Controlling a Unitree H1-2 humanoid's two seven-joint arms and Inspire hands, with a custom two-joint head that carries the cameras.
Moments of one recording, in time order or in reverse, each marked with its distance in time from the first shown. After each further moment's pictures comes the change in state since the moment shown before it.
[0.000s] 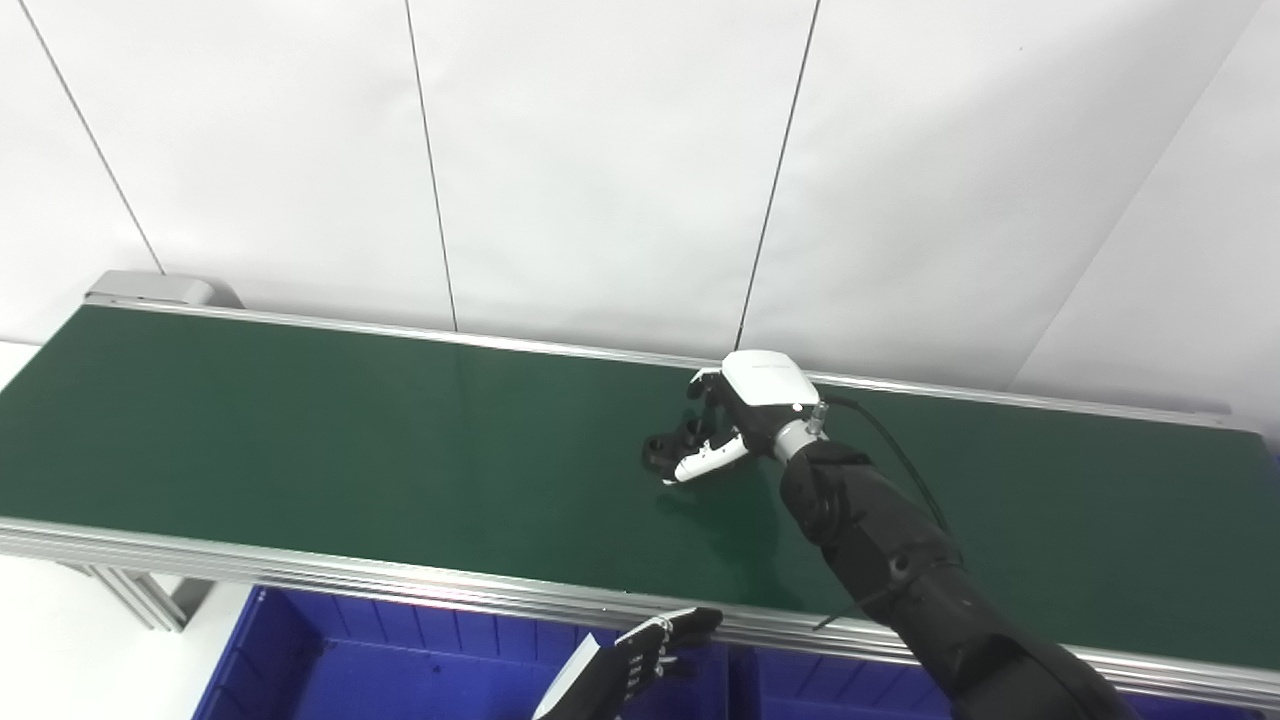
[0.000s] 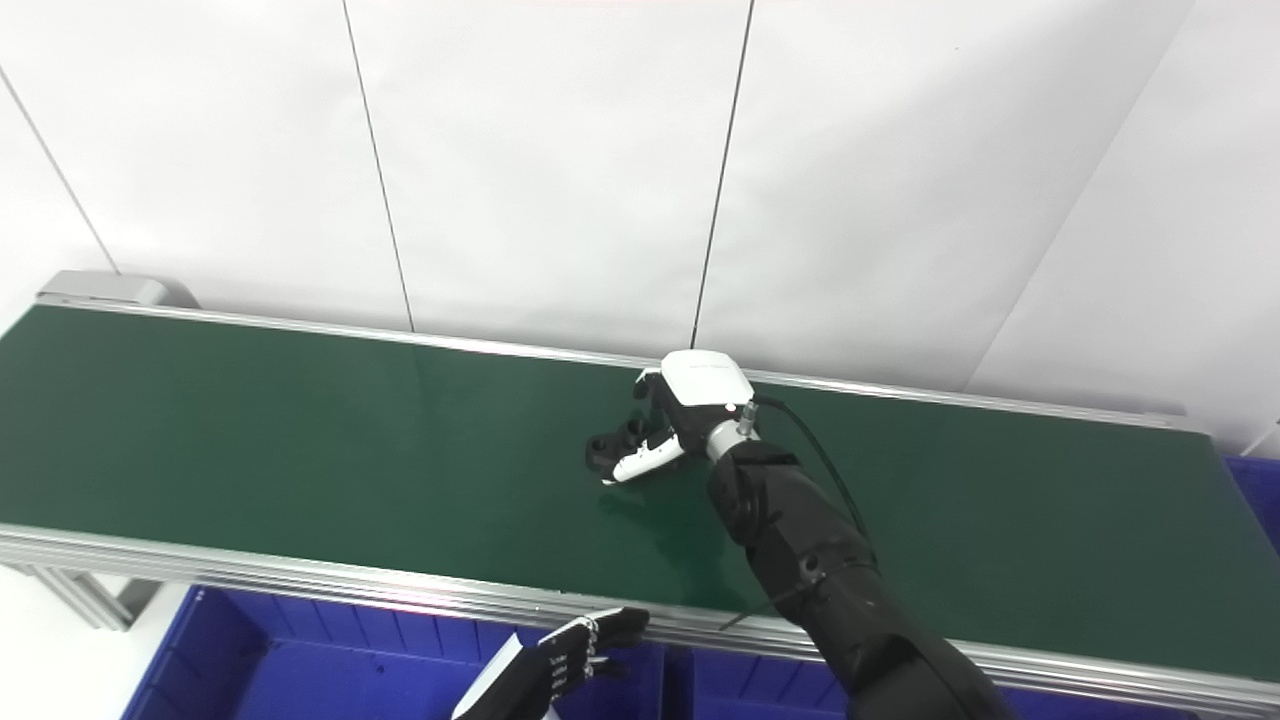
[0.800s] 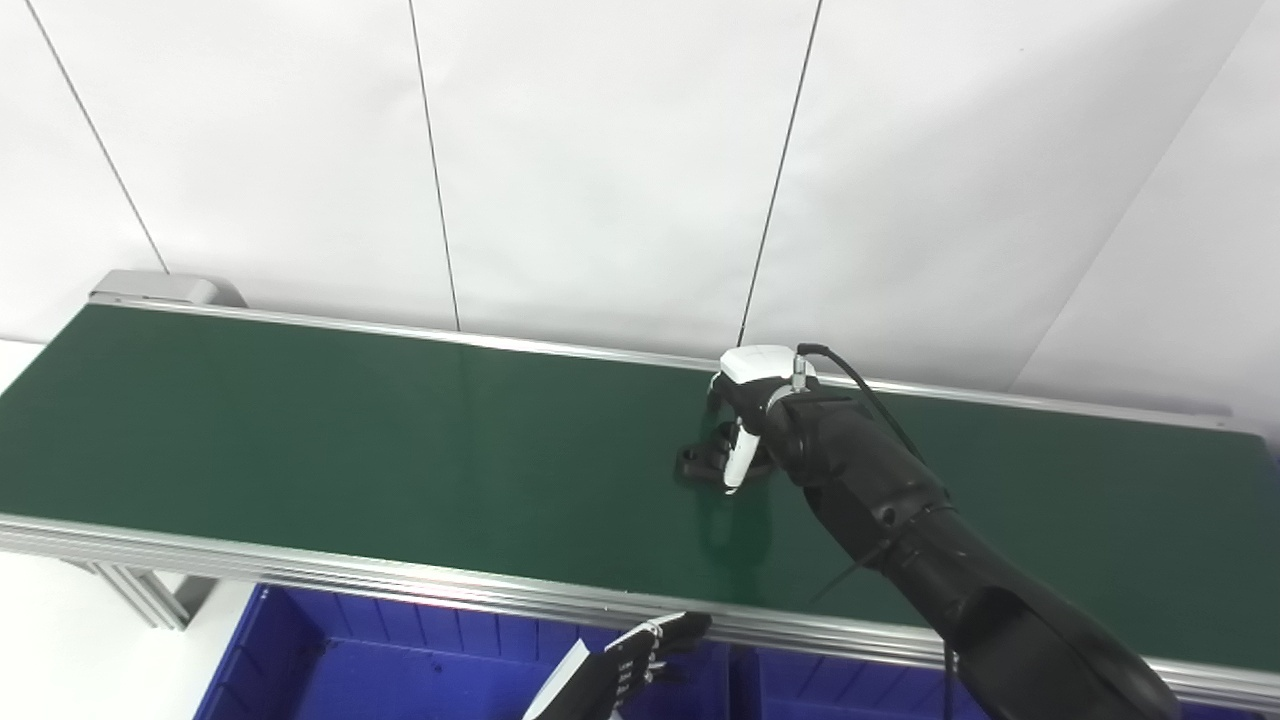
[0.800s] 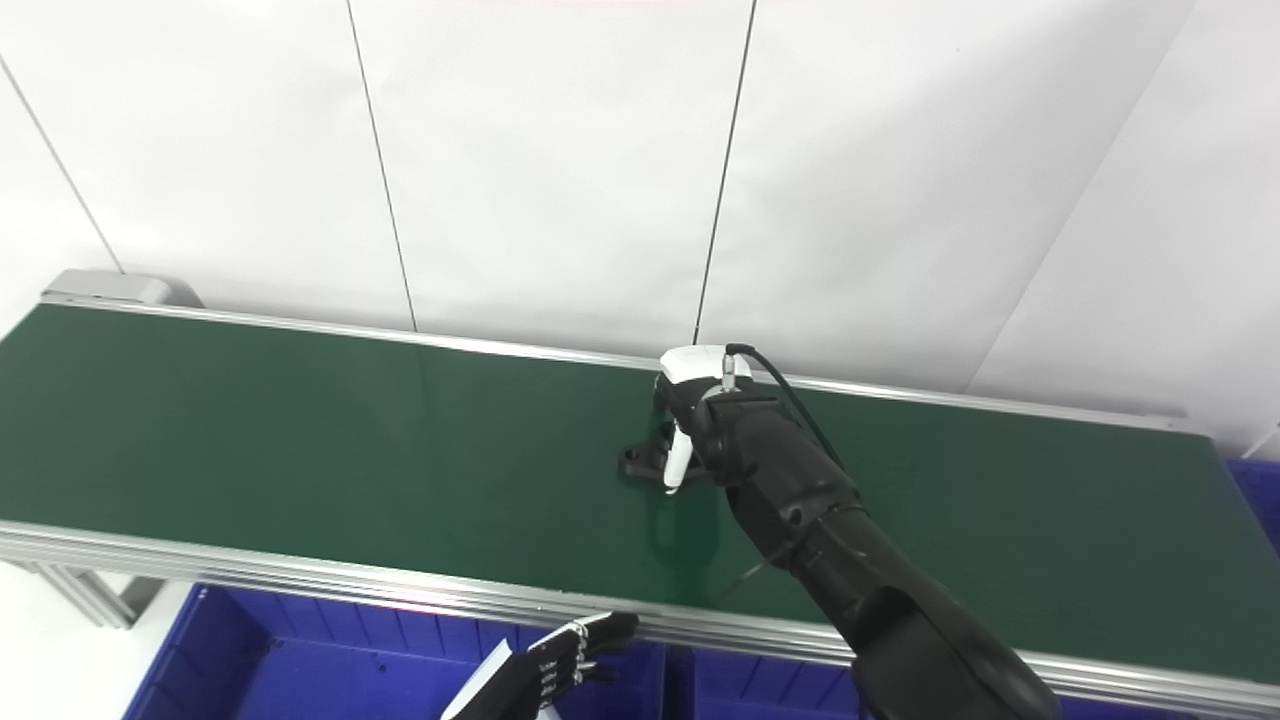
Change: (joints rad) left arm 0.010 0.021 -0.002 -0.046 -0.011 0.023 -0.017; right arm -0.090 -0.033 0.123 -0.128 -0.033 0.264 0.463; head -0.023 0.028
